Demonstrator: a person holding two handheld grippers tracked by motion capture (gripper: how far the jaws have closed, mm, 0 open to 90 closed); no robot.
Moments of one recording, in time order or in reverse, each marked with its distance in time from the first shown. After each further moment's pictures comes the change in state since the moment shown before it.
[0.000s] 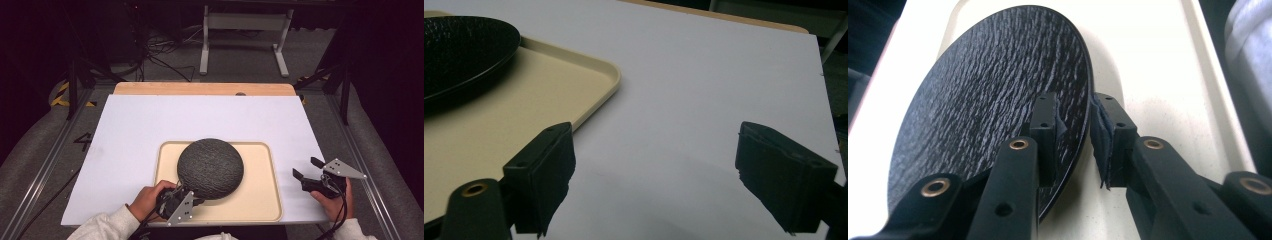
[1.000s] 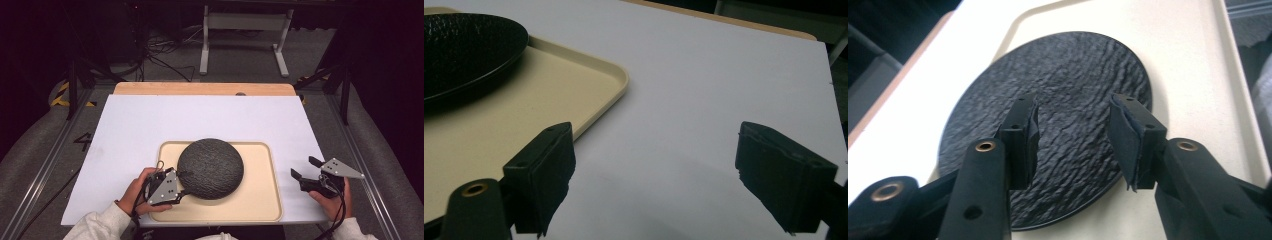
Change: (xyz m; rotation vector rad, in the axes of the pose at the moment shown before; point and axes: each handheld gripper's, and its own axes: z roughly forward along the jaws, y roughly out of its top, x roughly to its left) left arm 0.034 -0.012 -0.034 -0.100 0.072 -0.196; right arm 0.004 0.003 0.002 0.001 0.011 -0.028
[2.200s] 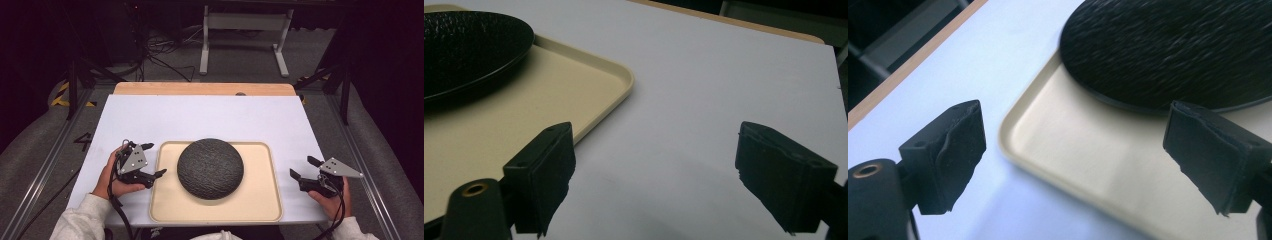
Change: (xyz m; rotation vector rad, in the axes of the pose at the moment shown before) left arm 0.061 -0.071 -0.034 0.108 0.189 -0.269; right arm 0.000 0.001 0.002 -0.002 0.016 -0.021
